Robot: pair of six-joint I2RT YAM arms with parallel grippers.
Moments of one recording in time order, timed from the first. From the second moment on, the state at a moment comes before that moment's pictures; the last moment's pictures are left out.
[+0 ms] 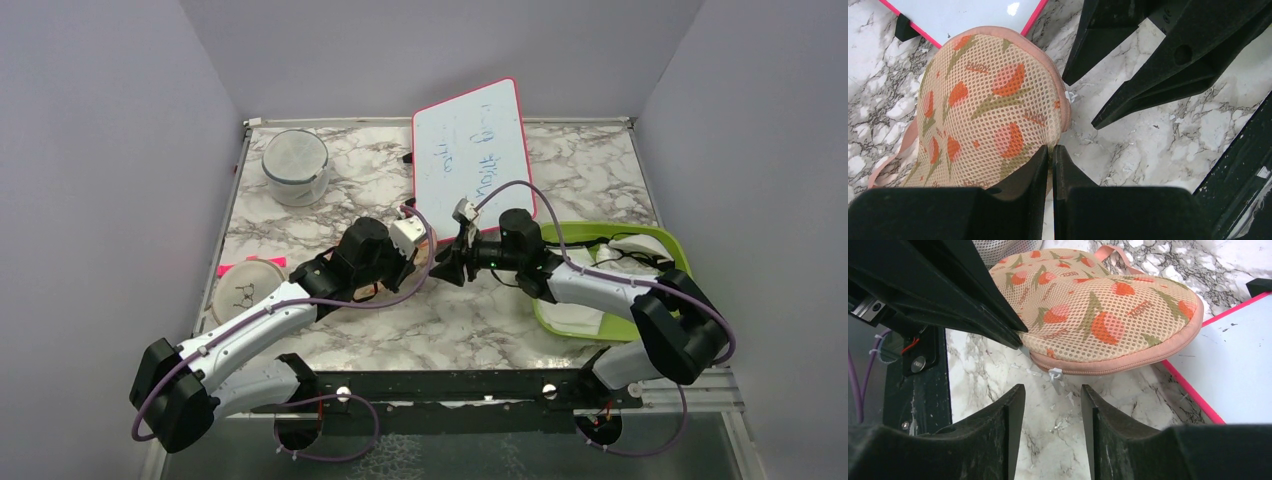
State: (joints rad) left arm -0.76 1.06 0.74 -0.27 0.12 0.03; right arm 0.68 1.44 0.66 0.46 -0.63 0.08
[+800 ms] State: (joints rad) left arm -0.79 1.06 0.74 -0.27 0.09 0.03; right arm 0.68 1.51 0.65 0.58 -0.60 0.14
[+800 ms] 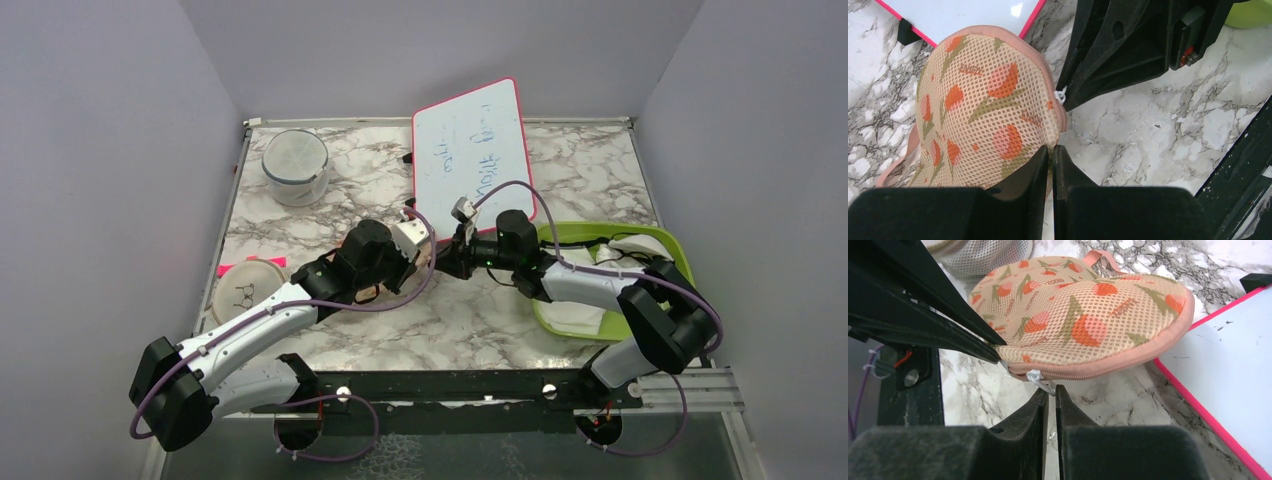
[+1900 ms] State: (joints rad) left arm -0.83 1.06 0.74 -0.28 0.06 0.04; right arm 0.68 1.49 0.63 0.58 -0.64 0.18
